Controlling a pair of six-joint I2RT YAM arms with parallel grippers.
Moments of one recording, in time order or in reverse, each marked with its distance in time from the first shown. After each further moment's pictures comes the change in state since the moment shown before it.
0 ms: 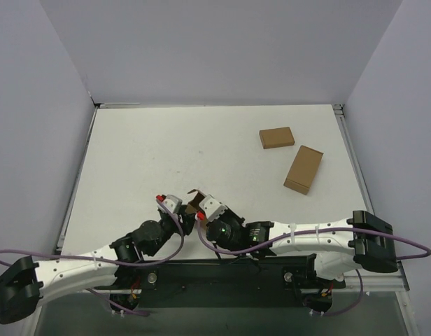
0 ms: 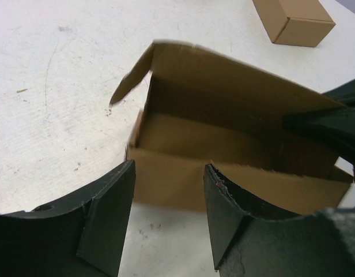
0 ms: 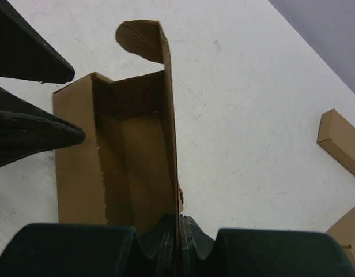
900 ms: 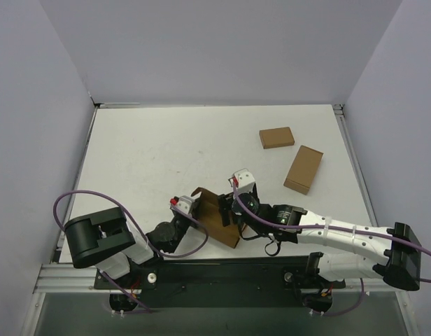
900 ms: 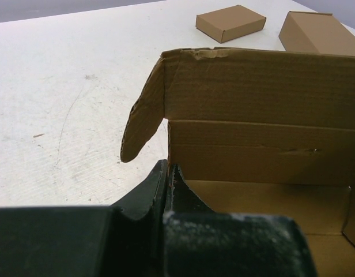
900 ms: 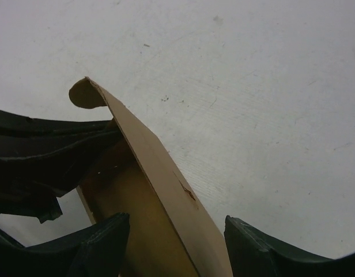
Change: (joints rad) left arm -0.034 0.790 -0.010 0.966 -0.160 0.177; right arm -0.221 -0.242 0.006 -0.142 -0.308 0.375
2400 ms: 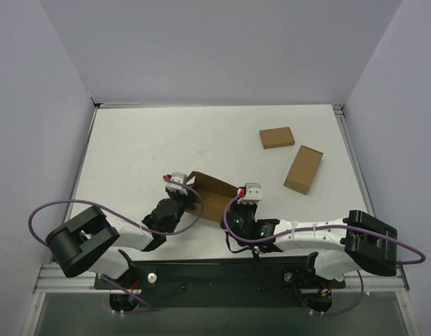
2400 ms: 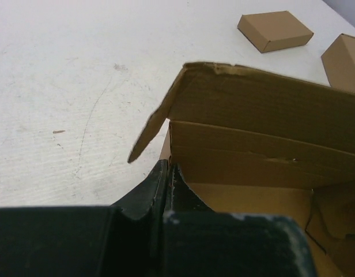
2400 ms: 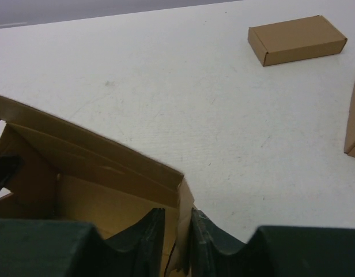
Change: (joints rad) left arm 0.260 -0.130 0.165 -0.431 0.151 -0.218; right arm 0.070 0.242 -0.221 0.458 0.588 0.235
